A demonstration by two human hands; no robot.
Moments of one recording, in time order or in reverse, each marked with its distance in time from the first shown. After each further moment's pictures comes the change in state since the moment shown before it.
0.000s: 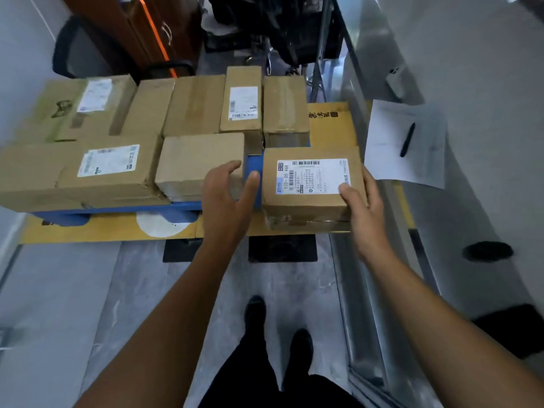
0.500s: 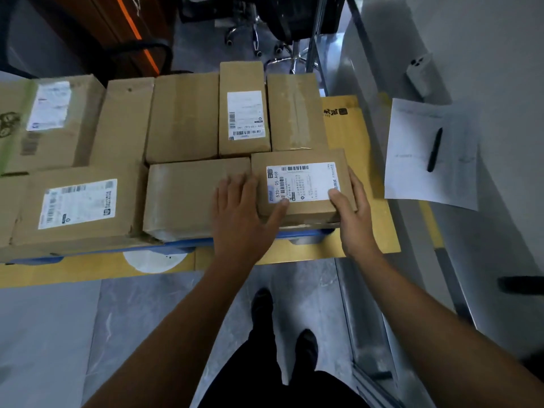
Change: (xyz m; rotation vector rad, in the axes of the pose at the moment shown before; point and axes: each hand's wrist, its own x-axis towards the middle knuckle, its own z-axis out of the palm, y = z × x) left_hand 0.087 -0.044 0.037 0.481 -0.221 0.105; right_hand 0.101 0.043 0.073 -0.042 -0.013 0.081
